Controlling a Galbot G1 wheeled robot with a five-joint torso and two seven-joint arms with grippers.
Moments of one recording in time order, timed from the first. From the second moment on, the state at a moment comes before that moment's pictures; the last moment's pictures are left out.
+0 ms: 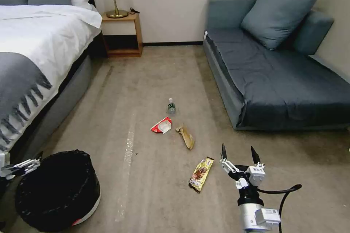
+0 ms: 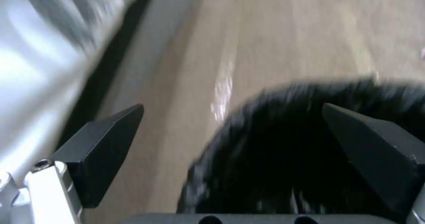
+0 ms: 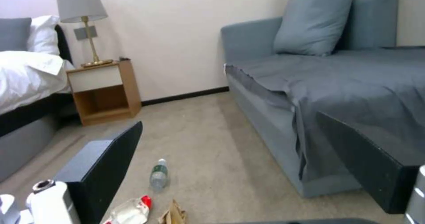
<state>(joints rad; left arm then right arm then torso) 1.77 -0.92 -1.23 -1.81 -0.65 0.52 0.22 -1.77 1.55 0.41 2.09 0.04 0.28 0.15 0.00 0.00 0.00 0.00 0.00</state>
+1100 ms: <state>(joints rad) 1.58 -0.88 -1.08 -1.55 -0.59 0.64 0.33 -1.78 1.57 0.42 2.10 0.03 0.28 0.16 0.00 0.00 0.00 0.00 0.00</state>
